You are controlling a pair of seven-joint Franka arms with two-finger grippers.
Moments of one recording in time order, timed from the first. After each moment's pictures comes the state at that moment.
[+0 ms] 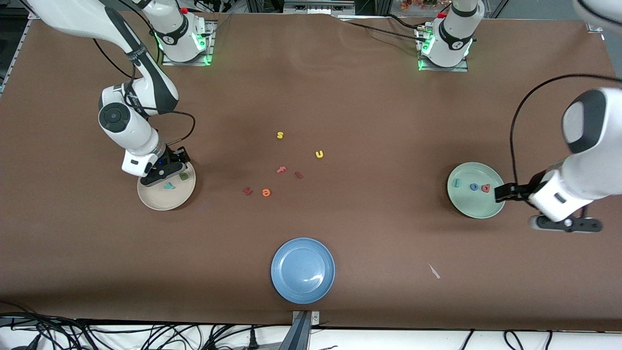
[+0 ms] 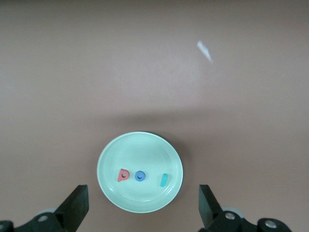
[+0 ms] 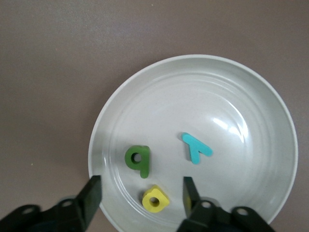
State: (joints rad) left arm 0.17 0.43 -0.25 -1.35 0.14 1.76 -0.03; right arm -0.25 0.34 0.38 -2.26 -0.32 2.60 -0.13
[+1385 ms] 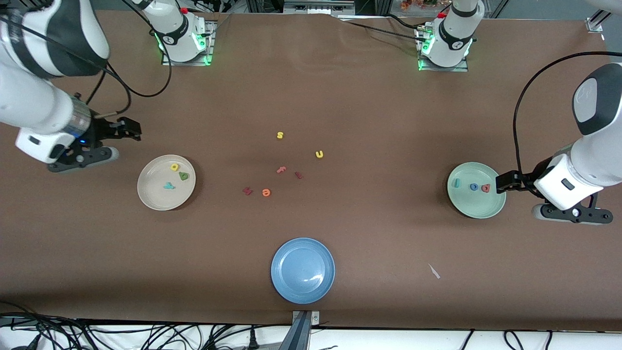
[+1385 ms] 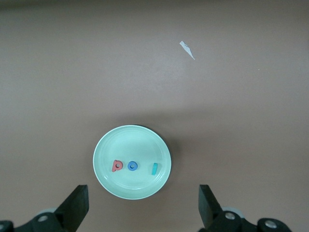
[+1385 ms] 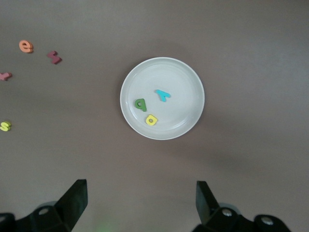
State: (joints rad) left arm 0.17 0.43 -0.29 -1.31 0.14 1.67 -0.03; right arm -0.18 0.15 0.30 -1.65 -0.07 1.64 -0.13
